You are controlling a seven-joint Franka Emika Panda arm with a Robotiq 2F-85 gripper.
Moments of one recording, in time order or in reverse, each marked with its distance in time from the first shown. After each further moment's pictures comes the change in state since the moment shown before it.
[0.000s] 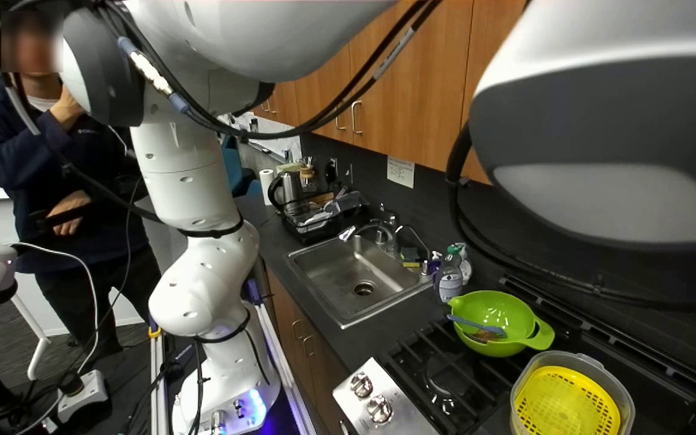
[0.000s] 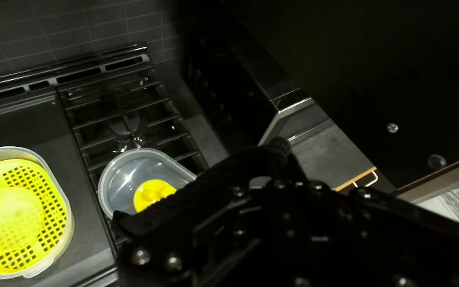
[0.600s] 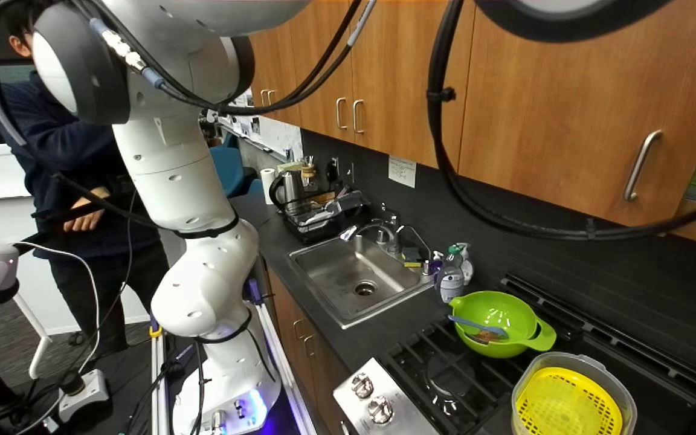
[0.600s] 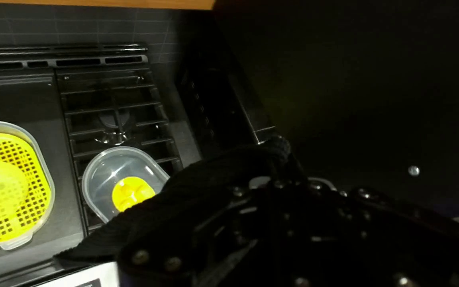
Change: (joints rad) arm 0.040 -0.101 0.068 0.087 -0.299 -0.040 0.081
